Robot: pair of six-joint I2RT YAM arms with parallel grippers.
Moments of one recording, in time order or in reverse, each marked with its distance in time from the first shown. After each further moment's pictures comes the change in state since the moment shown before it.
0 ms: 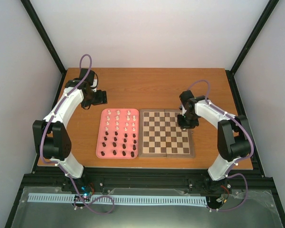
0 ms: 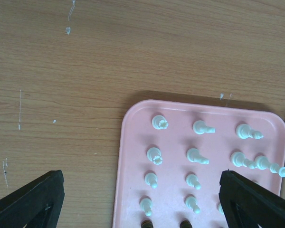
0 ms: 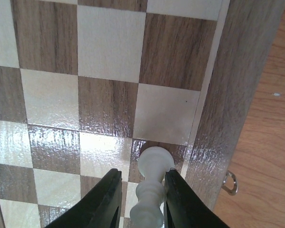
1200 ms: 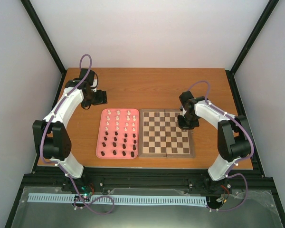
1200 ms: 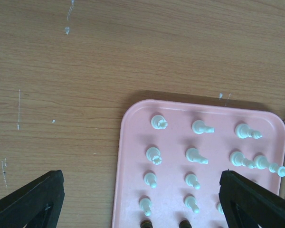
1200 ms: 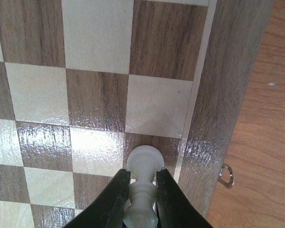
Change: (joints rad) left arm 0.000 0.000 0.000 0.000 0.003 0.000; right arm 0.006 0.002 -0.010 -0.009 0.023 0.025
